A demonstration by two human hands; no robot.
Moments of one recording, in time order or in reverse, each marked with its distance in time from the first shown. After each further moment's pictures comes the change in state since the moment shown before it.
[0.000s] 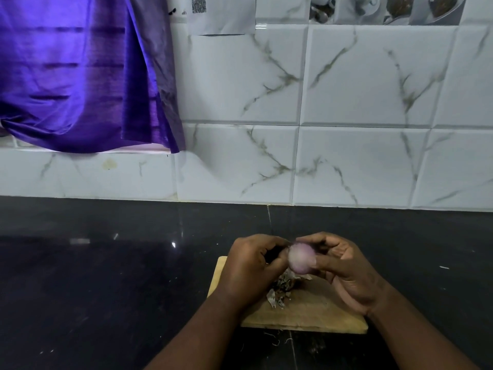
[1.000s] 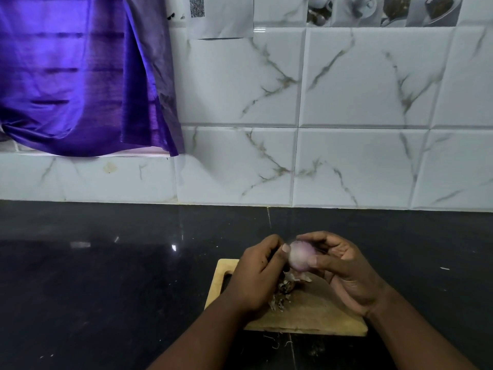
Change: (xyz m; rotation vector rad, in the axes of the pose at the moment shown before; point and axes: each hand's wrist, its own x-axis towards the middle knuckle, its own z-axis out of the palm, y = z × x) left_hand -0.007 0.003 0.010 -0.269 -0.176 -0.216; right_hand 0.000 -0.001 0.000 0.034 0.014 -0.034
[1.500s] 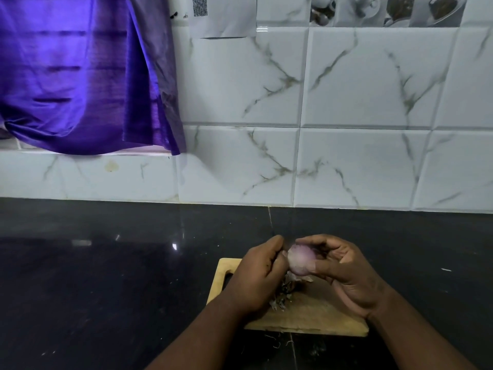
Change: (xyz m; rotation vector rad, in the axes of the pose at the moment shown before) left_hand 0.002 -0.002 -0.005 0.140 -0.051 0.087; right_hand 0.000 0.003 0.000 -0.069 -0.031 -0.033
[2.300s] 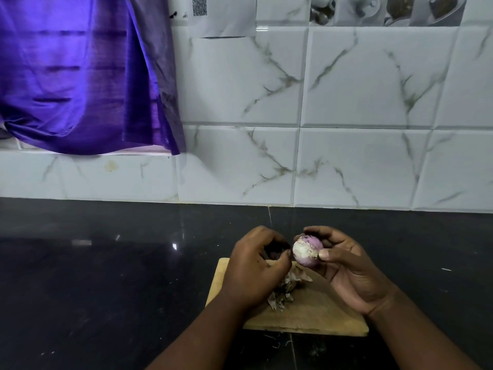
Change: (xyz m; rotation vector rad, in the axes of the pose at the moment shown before) left_hand 0.005 0.001 -0.002 0.078 0.265 0.081; right_hand 0.004 -0.004 -0.003 0.262 -0.019 0.057
